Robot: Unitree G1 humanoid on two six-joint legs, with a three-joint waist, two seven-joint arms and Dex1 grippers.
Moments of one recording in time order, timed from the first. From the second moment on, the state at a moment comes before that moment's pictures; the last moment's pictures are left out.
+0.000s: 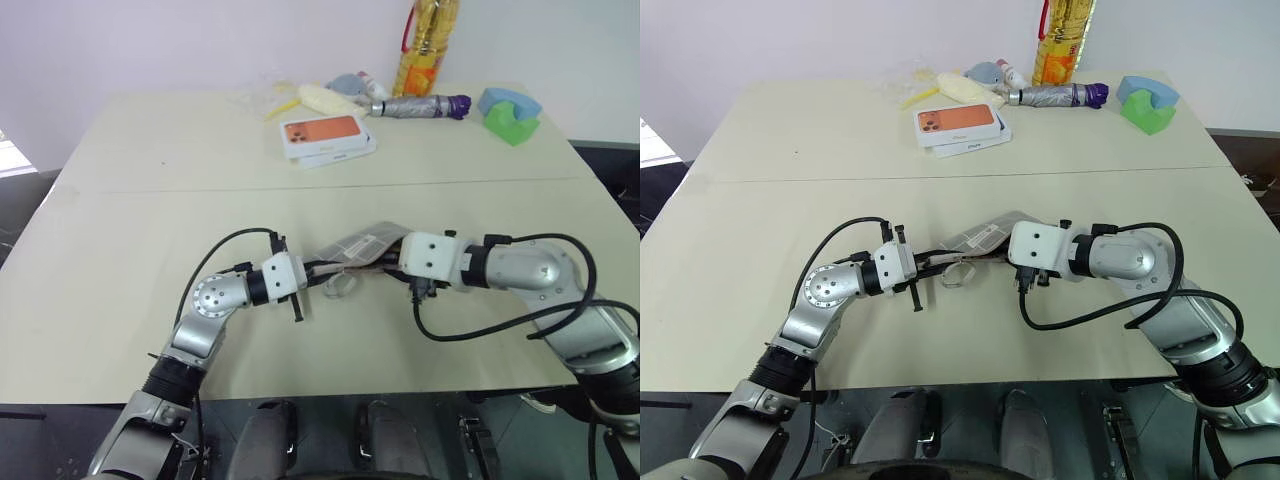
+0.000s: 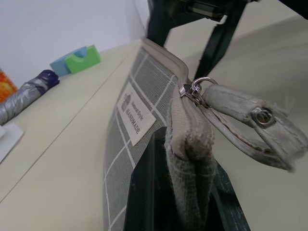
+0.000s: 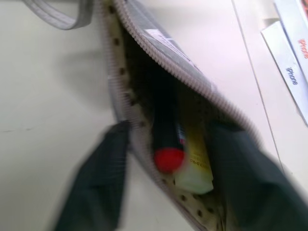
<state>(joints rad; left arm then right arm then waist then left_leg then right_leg) -0.36 0.34 -0.24 0.13 -0.11 -0.30 -0.90 -0.40 -0.88 0.21 -0.45 -0.02 0.49 0.91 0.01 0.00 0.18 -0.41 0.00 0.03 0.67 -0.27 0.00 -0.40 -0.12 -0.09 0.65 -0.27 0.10</state>
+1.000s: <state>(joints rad) -0.48 0.18 -0.17 0.23 -0.10 -0.18 -0.64 -0.37 -0.37 0.18 -0.50 0.26 0.79 0.48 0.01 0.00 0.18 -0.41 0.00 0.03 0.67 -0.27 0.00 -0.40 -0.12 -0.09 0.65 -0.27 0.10</state>
